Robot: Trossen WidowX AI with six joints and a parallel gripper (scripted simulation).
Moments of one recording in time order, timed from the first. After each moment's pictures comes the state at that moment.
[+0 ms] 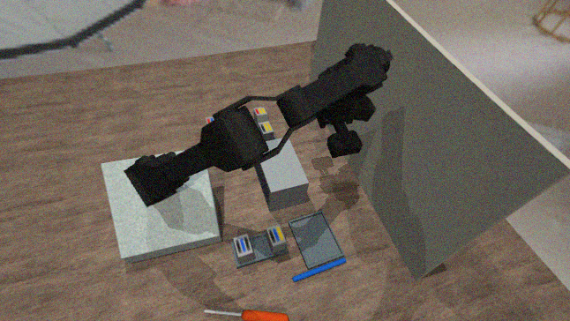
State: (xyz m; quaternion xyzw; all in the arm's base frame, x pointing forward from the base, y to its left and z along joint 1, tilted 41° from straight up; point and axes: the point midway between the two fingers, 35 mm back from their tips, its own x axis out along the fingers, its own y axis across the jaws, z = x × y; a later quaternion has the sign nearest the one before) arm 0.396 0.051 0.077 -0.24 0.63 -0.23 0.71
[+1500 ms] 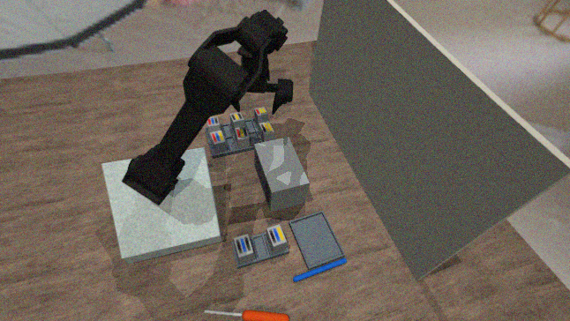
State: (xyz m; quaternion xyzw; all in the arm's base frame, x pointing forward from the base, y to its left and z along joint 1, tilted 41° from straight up) arm 0.259 0.157 -0.075 -0.60 0.66 0.21 0.40
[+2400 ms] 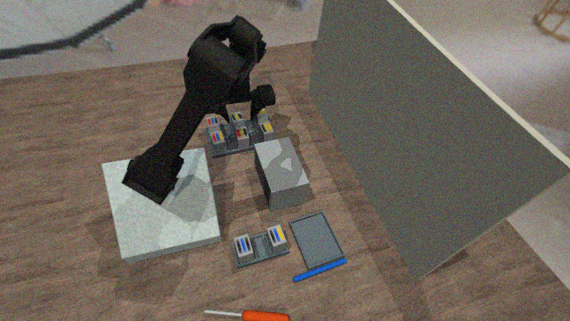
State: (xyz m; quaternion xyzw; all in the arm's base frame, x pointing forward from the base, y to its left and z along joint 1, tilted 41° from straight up) arm 0.219 0.142 -0.126 -0.65 0.63 0.30 0.30
